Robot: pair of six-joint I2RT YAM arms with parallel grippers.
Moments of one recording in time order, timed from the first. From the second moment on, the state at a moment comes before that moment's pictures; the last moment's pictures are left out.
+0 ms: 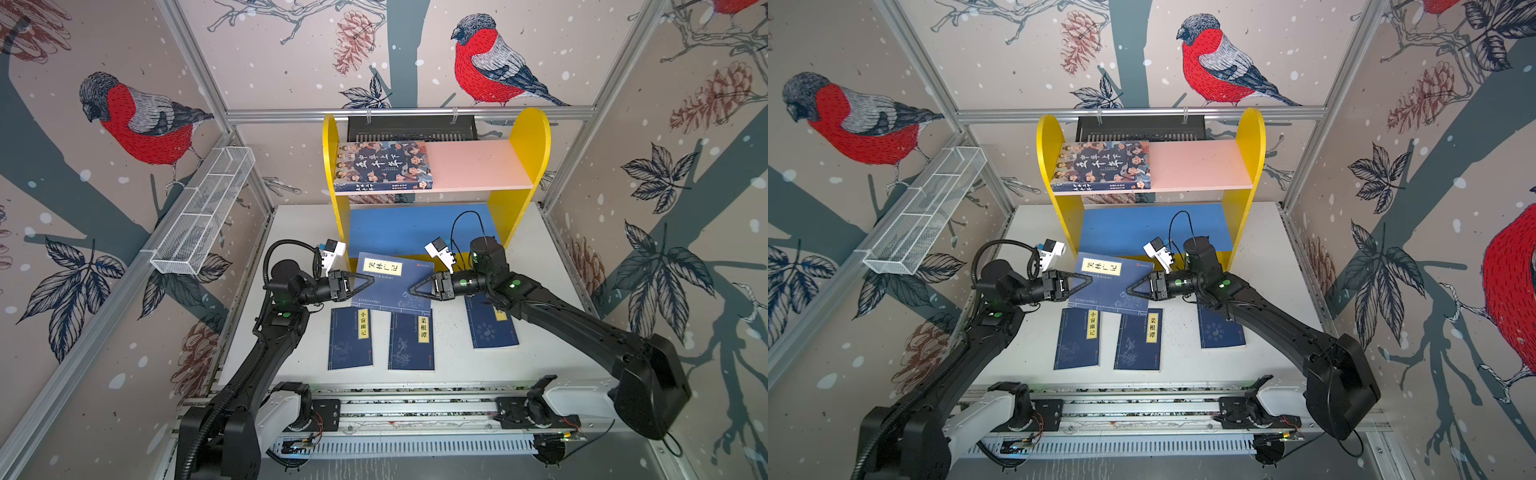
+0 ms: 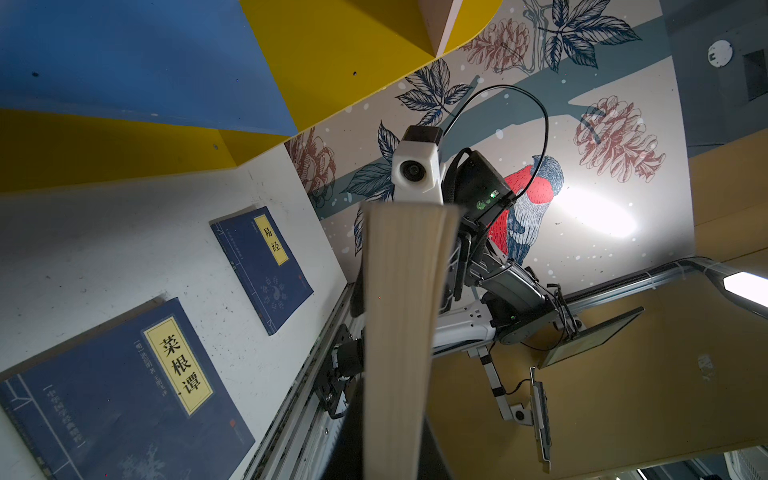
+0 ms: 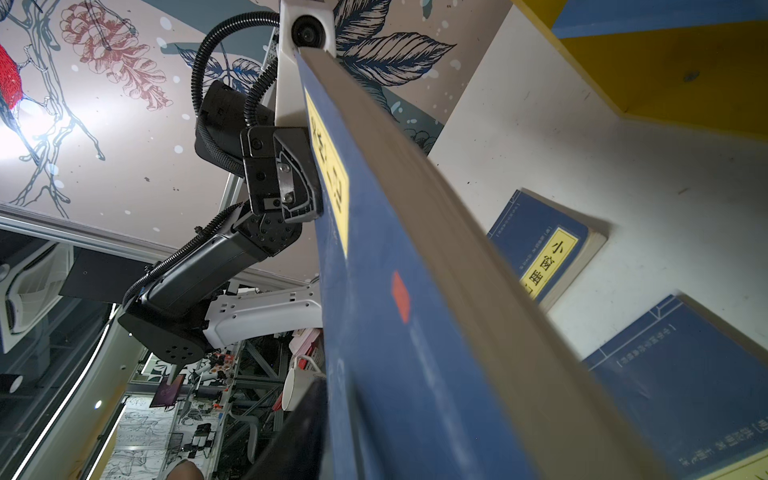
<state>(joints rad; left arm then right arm) -0.09 1.03 0.55 0.46 1.28 -1.10 0.63 1.30 0.91 0.00 -0.96 0.71</state>
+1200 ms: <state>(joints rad) 0.10 1.05 0.66 0.18 1.16 -0.93 0.55 1.34 0.80 0.34 -0.89 0.93</state>
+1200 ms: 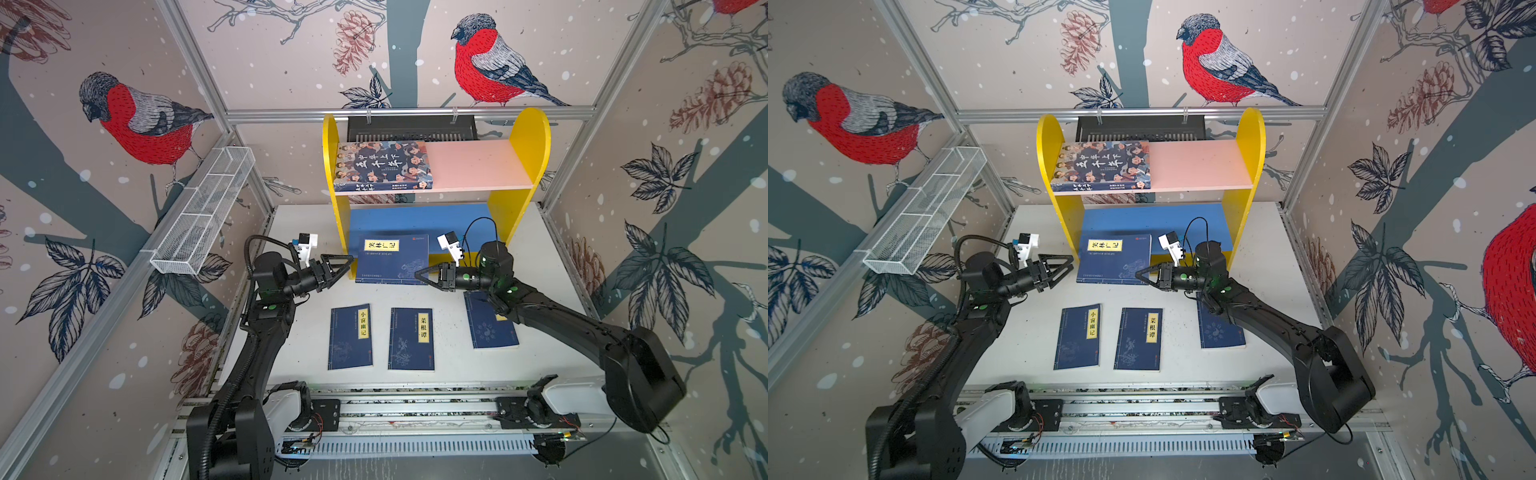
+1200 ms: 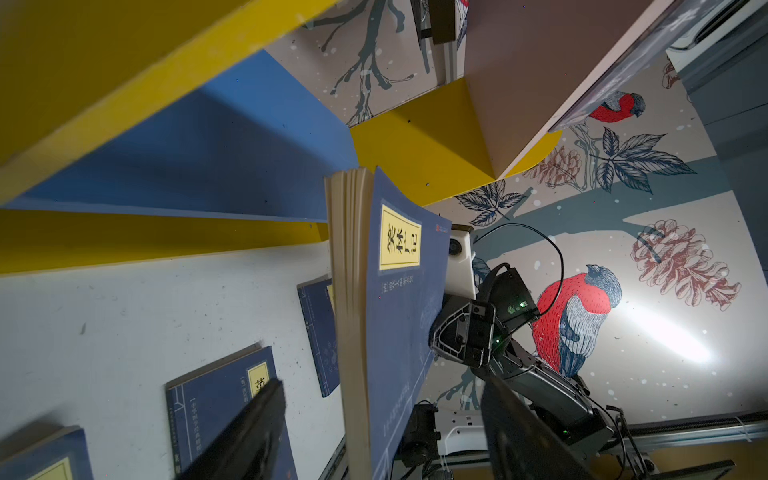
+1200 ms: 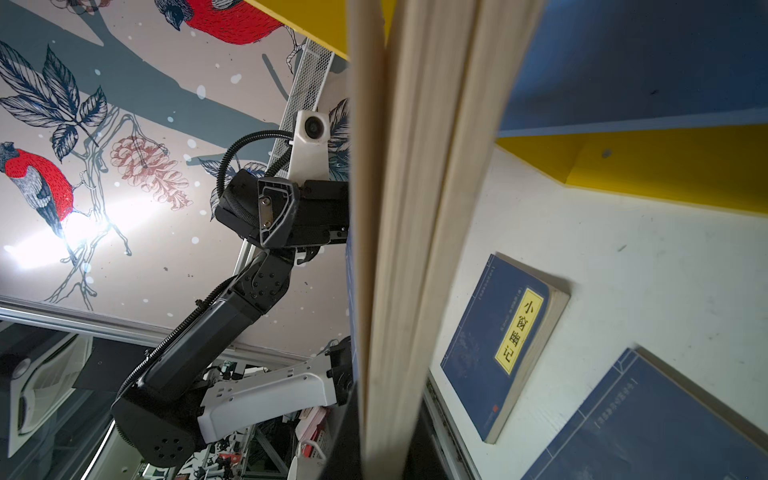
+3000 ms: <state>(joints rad) 0.11 1.01 0.82 -0.07 1.13 -0.70 0.47 2.02 1.48 0.04 -0.98 0.77</state>
